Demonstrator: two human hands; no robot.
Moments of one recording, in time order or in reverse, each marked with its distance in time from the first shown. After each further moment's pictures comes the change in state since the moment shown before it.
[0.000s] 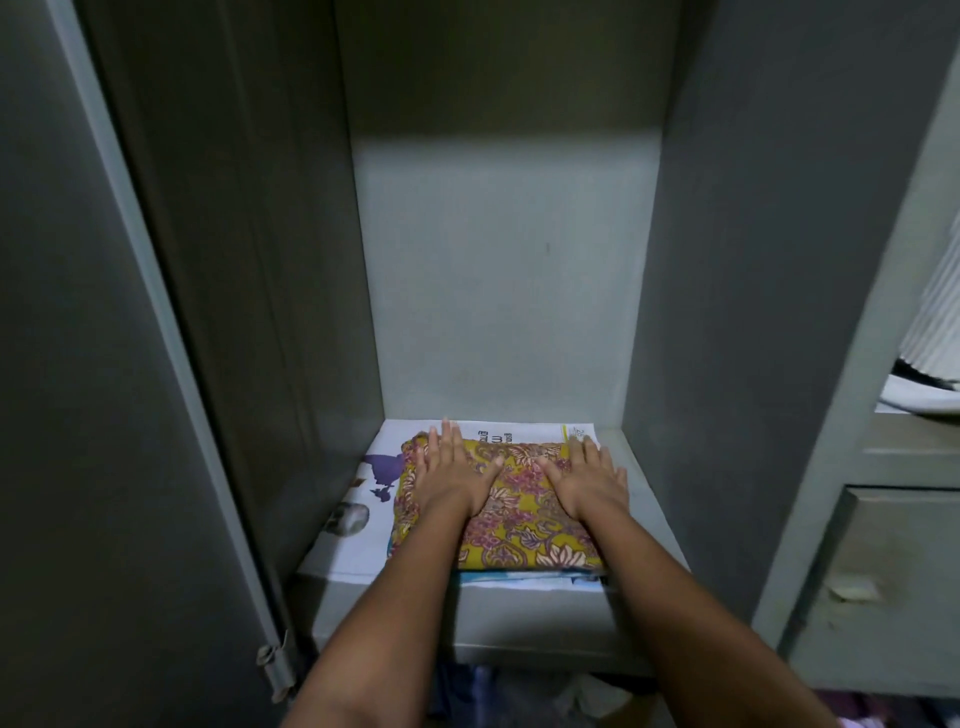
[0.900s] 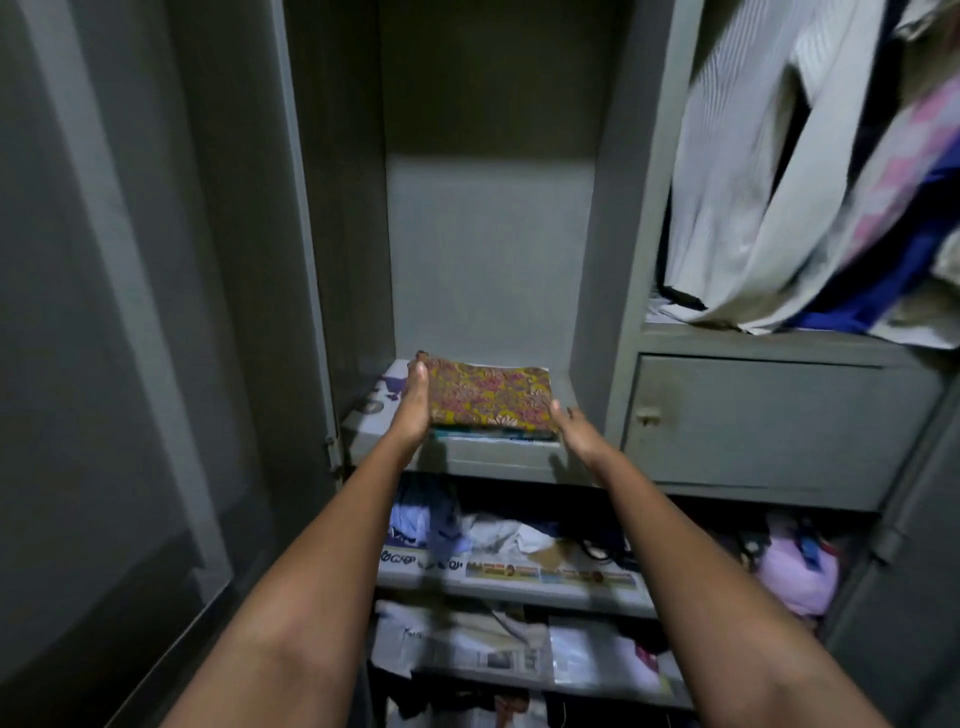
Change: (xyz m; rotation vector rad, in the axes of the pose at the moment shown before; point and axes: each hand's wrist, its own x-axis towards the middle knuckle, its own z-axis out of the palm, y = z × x) left_hand -0.222 -0.002 -0.057 -1.263 0.062 -0.053; right_hand -0.258 0.056 -0.090 0.840 -0.120 -0.088
